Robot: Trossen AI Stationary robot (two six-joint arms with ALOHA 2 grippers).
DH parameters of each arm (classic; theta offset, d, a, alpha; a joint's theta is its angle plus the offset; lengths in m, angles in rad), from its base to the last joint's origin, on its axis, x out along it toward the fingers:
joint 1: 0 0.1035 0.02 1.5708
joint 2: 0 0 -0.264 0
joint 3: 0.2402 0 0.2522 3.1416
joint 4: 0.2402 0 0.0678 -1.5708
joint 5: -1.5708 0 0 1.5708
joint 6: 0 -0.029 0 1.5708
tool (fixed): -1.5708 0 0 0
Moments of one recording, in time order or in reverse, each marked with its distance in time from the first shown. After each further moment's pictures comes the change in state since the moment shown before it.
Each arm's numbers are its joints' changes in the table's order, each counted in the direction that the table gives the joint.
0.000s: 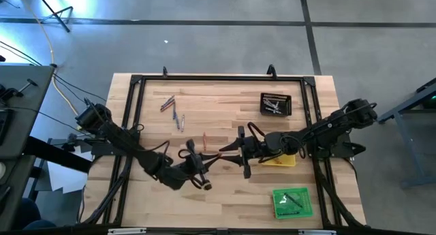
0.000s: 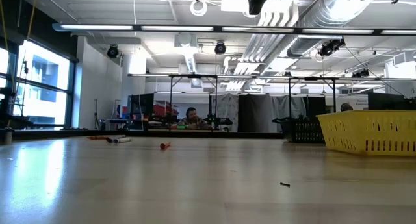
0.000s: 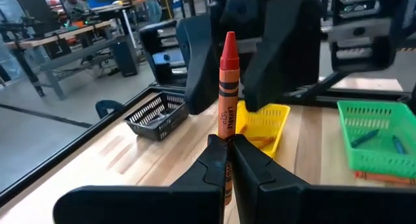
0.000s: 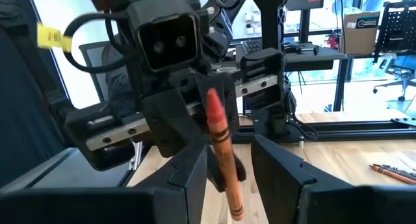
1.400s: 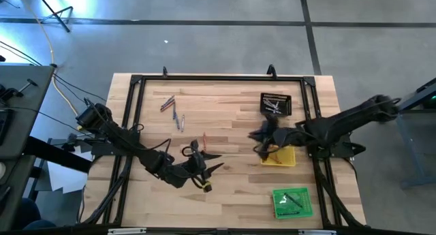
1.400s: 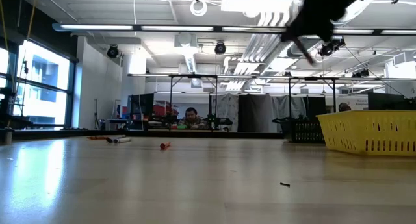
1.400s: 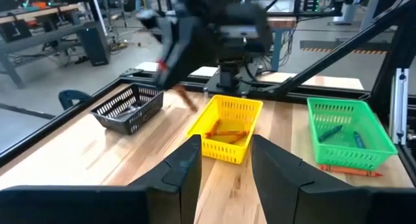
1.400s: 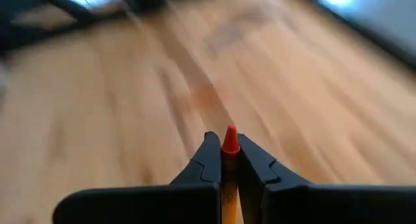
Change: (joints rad) left arm 0.021 0.000 0.001 0.019 0.132 0.070; right arm -0.023 0.377 0.002 1.011 0.306 -0.377
